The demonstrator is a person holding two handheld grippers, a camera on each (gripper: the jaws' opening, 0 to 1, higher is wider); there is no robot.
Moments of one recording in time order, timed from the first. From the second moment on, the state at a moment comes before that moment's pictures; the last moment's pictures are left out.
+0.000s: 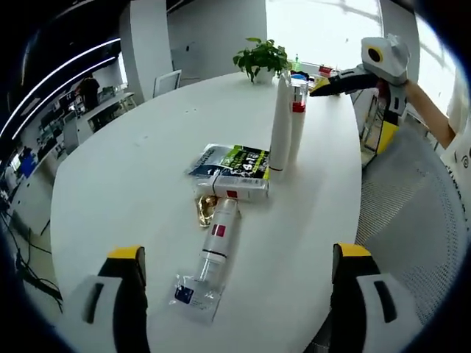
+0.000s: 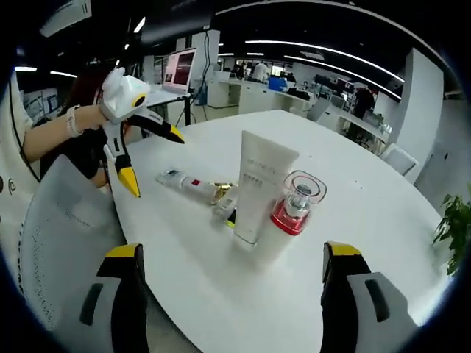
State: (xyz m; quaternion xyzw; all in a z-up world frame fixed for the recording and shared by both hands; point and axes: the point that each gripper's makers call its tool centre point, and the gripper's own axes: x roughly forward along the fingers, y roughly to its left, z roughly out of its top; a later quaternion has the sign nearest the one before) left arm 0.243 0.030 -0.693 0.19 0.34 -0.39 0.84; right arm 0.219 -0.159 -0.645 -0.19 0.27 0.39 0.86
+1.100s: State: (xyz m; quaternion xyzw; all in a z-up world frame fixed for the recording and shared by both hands) left arm 0.286 0.024 -0.742 0.25 0.41 -0.43 0.77; right arm 0.207 -0.145 -0.660 -0.15 0.28 0.41 0.86
